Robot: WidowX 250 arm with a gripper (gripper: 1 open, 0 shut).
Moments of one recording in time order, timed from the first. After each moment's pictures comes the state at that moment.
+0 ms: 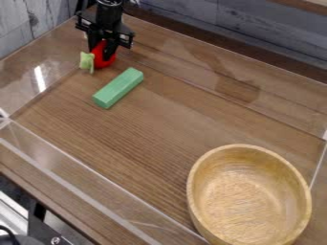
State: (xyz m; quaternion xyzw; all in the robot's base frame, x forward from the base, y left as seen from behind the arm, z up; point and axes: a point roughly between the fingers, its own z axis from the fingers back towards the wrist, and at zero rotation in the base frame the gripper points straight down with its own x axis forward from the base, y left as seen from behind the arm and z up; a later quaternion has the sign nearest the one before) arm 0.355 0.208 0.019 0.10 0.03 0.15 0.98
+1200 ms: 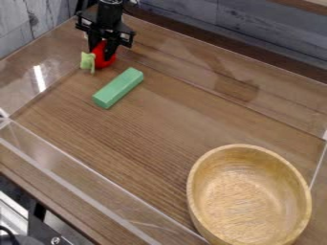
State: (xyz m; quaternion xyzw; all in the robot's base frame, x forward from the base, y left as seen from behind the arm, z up) arm 0.351 0.209 0.020 0.09 0.06 0.18 0.98
